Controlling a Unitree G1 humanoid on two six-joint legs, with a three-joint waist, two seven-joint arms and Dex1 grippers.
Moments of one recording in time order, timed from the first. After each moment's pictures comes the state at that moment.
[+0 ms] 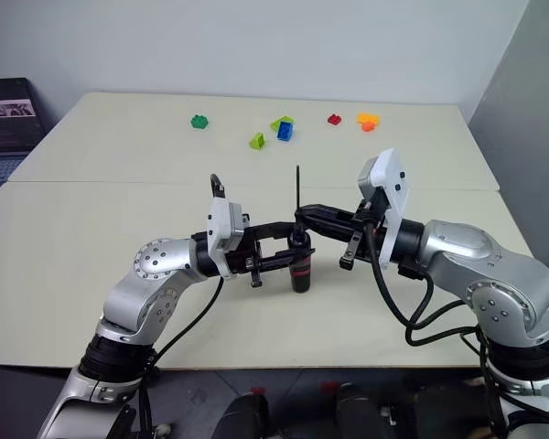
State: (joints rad) left arm -0.46 0.47 -0.16 -0.18 -0.44 0.24 -0.98; right arm -0.55 -0.61 -0.03 -0.59 0.96 0.90 0.50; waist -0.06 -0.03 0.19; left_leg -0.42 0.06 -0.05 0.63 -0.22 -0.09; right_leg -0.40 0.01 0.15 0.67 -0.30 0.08
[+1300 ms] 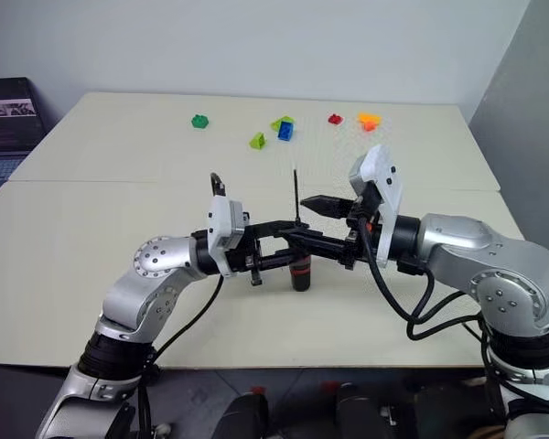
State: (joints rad) left arm -0.52 0.47 -0.16 -0.14 -0.42 0.26 -0.95; right arm -0.62 -0.65 -0.06 -0.58 1.03 1.02 0.46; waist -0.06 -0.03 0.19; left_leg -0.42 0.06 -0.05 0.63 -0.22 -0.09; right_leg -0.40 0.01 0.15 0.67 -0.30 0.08
